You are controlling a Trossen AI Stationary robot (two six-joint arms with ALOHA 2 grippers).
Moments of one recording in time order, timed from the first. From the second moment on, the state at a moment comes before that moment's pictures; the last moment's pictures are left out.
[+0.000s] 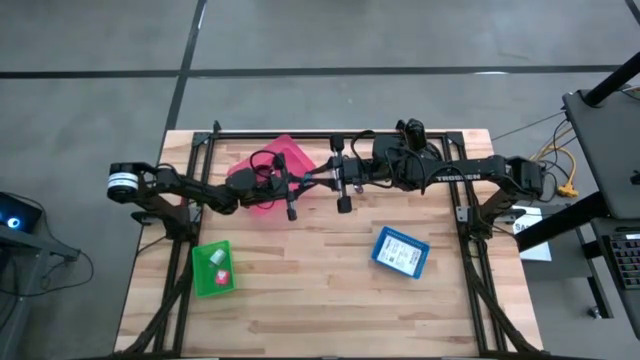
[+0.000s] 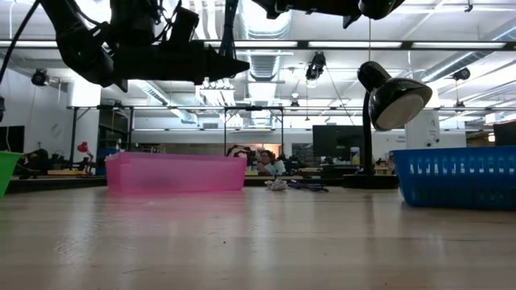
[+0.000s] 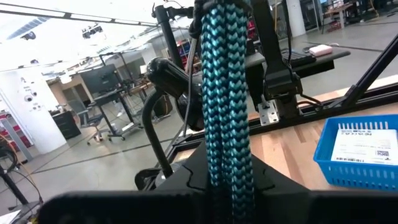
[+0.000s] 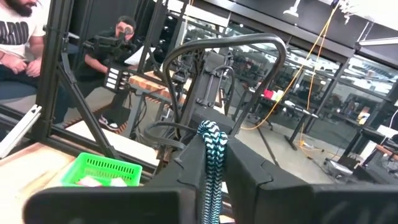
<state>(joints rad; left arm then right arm) 0.18 1.46 0.50 1.10 -0.02 0.35 -0.17 1.59 1.15 0.53 -0.32 -0.30</state>
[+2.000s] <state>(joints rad) 0.19 1.36 0.76 0.35 -0.41 0.06 -0.19 1.33 0.51 0.54 -0.05 -0.33</state>
